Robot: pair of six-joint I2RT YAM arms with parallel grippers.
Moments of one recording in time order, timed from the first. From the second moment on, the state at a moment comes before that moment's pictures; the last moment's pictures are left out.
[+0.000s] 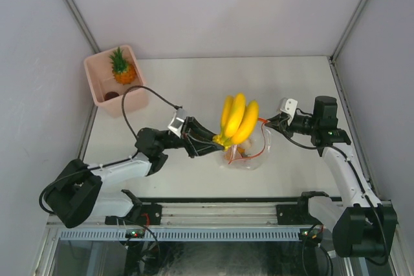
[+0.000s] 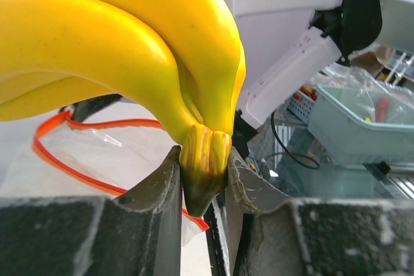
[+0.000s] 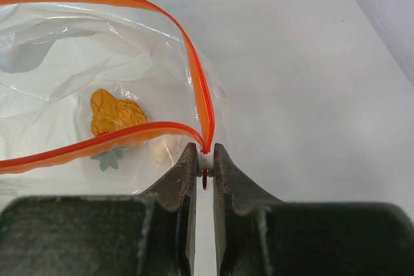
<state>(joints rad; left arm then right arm) -0.71 1.28 0.48 1.31 0.89 -0.64 -0.01 1.02 0.73 -0.35 -1.06 -0.79</state>
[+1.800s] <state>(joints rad) 0.08 1.37 1.33 -0.33 0.15 -0.52 -0.02 1.04 0.73 -0.33 -1.06 -0.72</state>
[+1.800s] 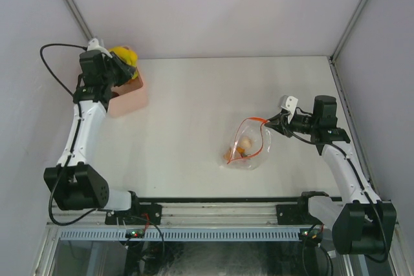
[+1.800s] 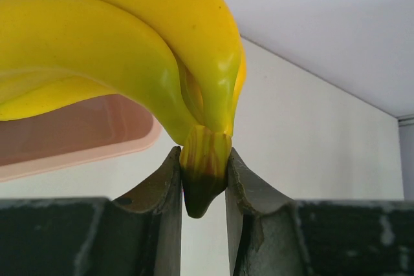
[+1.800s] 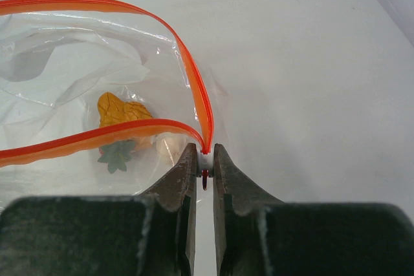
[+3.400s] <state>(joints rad) 0.16 1.80 1.57 -0.48 0.17 -0.54 -0.02 1.05 0.73 -0.33 -1.06 -0.73</state>
